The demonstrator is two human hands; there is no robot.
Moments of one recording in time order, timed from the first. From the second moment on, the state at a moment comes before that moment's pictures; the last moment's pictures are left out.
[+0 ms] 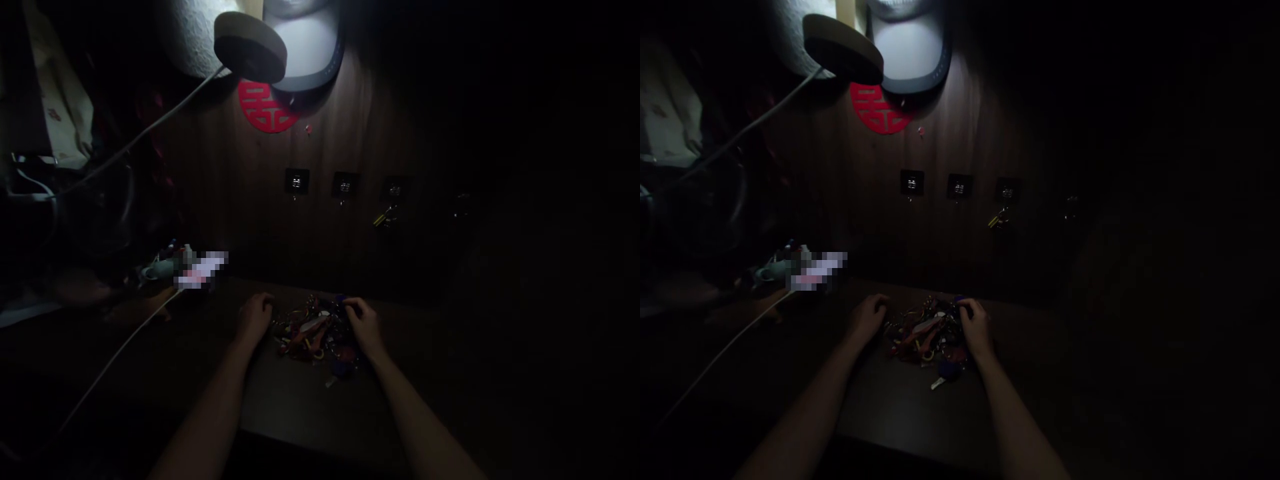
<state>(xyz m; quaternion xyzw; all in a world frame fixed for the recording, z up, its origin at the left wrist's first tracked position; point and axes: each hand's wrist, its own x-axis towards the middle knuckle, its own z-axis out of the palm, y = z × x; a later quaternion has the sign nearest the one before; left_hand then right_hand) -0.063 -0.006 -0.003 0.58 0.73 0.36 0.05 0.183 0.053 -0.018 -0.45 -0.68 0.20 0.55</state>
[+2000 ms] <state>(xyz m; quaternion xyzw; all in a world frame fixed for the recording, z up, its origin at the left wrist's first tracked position) -0.014 -0.019 0.010 0.52 0.43 0.57 0.47 0.142 0.013 -0.001 -0.32 -0.75 0.28 0.50</state>
